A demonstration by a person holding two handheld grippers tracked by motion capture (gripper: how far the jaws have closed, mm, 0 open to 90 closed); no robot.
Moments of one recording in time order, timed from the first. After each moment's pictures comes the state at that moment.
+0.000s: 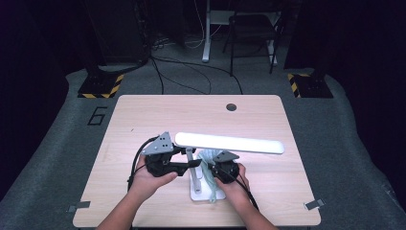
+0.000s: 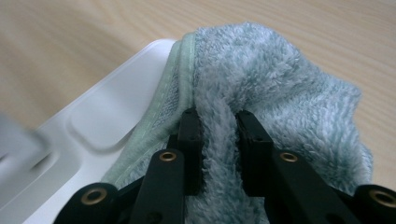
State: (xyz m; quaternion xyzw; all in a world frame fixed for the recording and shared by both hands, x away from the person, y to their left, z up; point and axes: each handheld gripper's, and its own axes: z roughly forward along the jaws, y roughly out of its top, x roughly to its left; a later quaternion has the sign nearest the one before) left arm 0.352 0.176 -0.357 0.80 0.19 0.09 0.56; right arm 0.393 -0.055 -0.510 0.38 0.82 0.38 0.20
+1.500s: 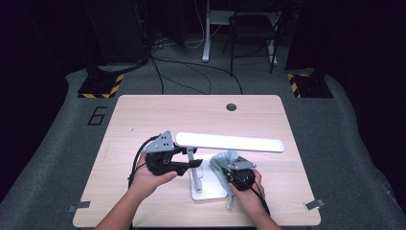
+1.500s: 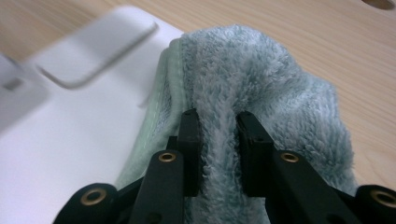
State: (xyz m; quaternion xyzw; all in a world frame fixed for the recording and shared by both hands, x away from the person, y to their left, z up) left arm 0.356 0.174 -0.357 0.81 0.18 0.08 0.56; right arm 0.373 -0.099 -0.508 0.37 0.81 0.38 0.23
